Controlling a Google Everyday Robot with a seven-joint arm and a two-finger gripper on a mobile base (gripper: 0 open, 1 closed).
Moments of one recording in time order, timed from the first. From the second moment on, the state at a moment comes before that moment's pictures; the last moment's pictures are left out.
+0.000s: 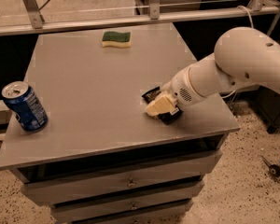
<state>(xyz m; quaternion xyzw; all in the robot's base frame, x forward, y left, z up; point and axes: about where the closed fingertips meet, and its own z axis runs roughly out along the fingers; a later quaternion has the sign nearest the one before) 0.541 -0.070 0.825 -0.44 0.82 0.17 0.31</state>
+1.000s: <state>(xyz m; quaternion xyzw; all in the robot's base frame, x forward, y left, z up) 0.546 -0.056 0.846 -0.46 0.80 0.19 0.33</state>
